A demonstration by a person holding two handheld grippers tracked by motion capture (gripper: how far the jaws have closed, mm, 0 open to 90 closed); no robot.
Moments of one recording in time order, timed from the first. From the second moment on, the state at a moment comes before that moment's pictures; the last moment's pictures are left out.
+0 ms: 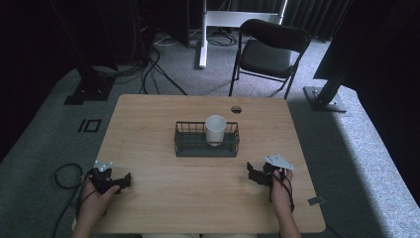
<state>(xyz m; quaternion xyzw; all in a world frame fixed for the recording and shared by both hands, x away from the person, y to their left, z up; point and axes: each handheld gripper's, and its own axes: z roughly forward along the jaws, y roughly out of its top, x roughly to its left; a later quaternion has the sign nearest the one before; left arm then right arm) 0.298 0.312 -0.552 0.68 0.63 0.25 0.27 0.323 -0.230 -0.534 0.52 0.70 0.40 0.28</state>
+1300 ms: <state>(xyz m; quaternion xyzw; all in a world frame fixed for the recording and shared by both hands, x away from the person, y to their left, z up) 0.298 0.312 -0.552 0.68 0.64 0.25 0.27 0.309 -0.285 -0.554 0.61 0.69 0.30 0.26</state>
